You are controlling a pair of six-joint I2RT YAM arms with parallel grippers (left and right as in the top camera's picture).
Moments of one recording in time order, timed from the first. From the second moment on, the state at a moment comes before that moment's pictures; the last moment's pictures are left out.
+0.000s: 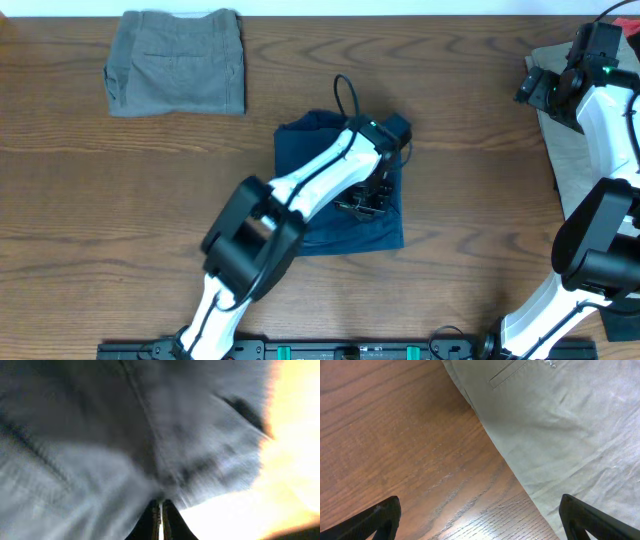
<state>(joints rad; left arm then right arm) -0.76 2.13 1.69 -1.20 0.23 -0.45 -0.25 1.96 1.61 -0.75 0.10 0.29</state>
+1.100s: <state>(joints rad) -0.68 2.29 1.69 -0.50 -0.11 -0.40 -0.25 1.96 1.61 -0.75 0.10 0.29</state>
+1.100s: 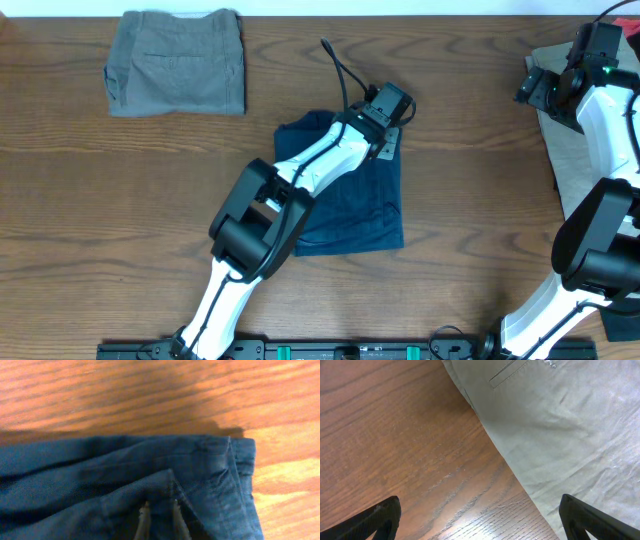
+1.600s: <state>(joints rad) -0.67 2.08 1.69 -0.66 -0.13 -0.38 -0.25 1.96 1.61 -0.75 0.10 0.29</state>
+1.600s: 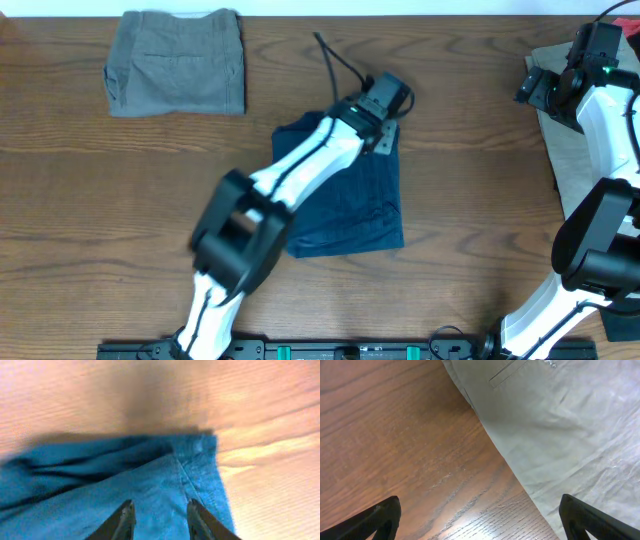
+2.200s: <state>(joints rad) -0.42 1.97 1.58 -0.90 -0.12 -0.38 -0.25 1.96 1.61 -0.75 0.10 0.29</state>
